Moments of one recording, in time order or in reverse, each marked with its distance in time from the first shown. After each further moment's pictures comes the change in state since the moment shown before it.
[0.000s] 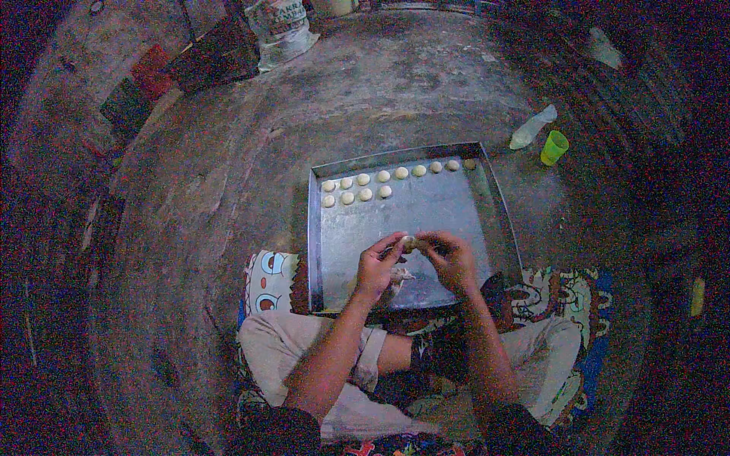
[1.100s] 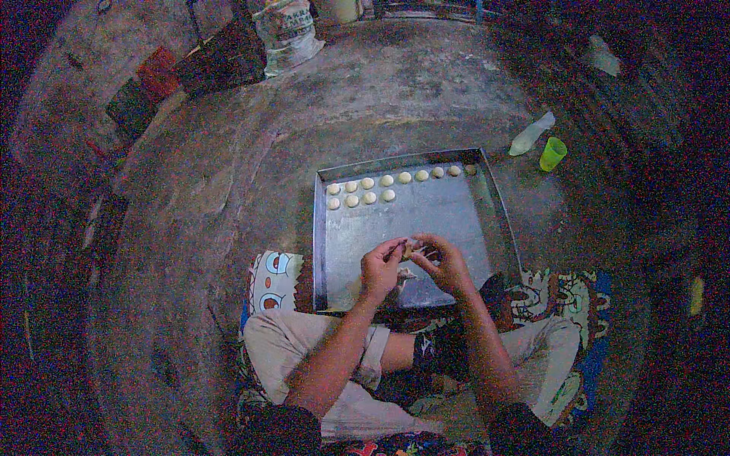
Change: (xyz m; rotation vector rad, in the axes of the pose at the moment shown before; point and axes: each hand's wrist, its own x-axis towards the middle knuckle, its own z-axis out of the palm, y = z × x) left_hand 0.014 -0.009 -0.009 0.238 0.101 0.095; right_hand 0.008 0.008 0.012 0.029 -0.191 0.052
